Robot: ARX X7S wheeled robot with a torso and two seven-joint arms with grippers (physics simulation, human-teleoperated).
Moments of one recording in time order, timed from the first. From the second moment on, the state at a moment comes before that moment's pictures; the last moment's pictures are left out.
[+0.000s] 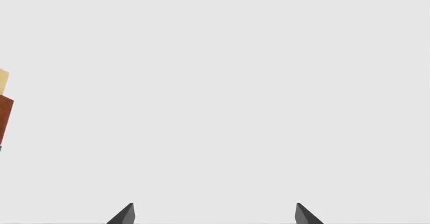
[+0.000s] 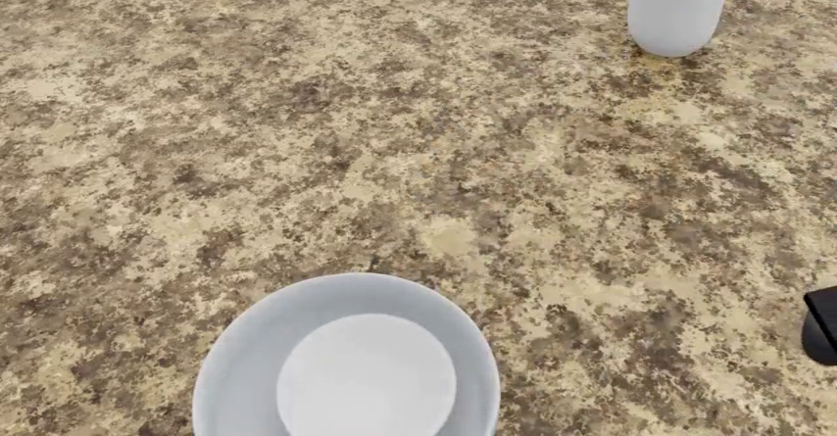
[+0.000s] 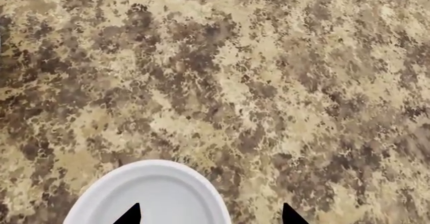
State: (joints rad) left arm -0.94 -0.48 0.15 0.41 -0.57 -0.52 -0.32; right arm 1.29 1.33 -0.94 -0.31 2.09 1.19 0.79
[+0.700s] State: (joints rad) left arm -0.95 -0.48 0.15 0.40 -0.57 -0.52 -0.32; right arm 1.17 1.30 -0.97 -0.27 1.94 1.10 0.65
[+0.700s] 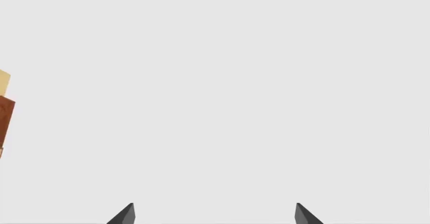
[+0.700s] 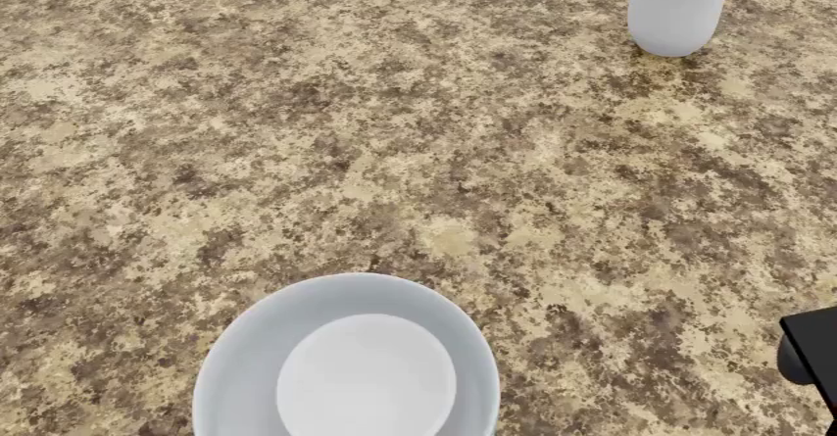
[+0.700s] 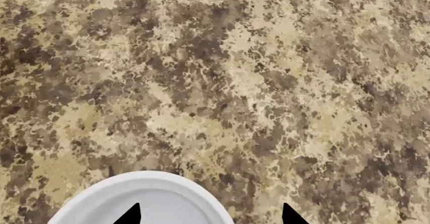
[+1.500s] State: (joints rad) left arm -0.94 -0.49 0.15 0.40 -0.57 -0.51 -0.33; right arm 1.14 1.30 -0.97 -0.28 1.91 1.06 0.63
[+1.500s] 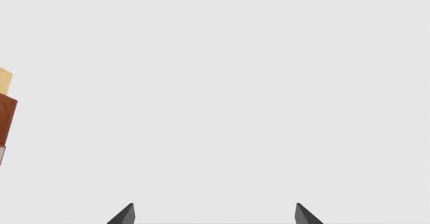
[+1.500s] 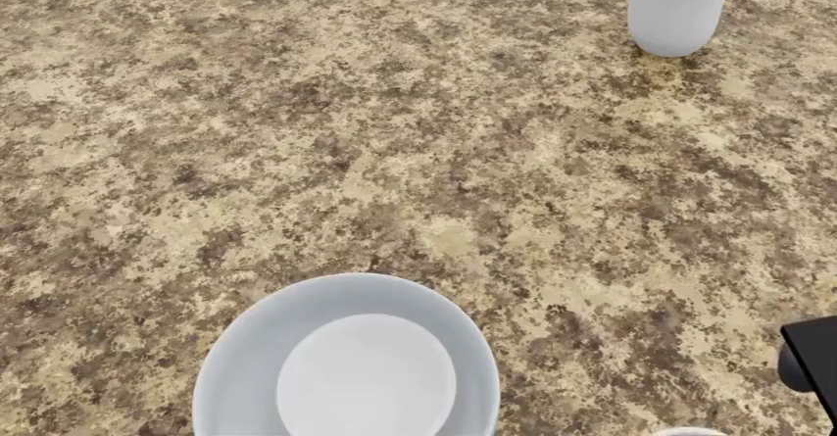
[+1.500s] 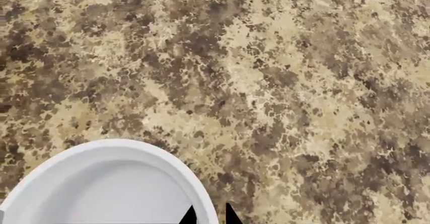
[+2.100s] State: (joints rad) left arm -0.95 -0.49 0.15 0.40 -0.58 -0.52 -0.33; right arm 1.28 1.28 -0.93 -0.27 2.02 1.18 0.73
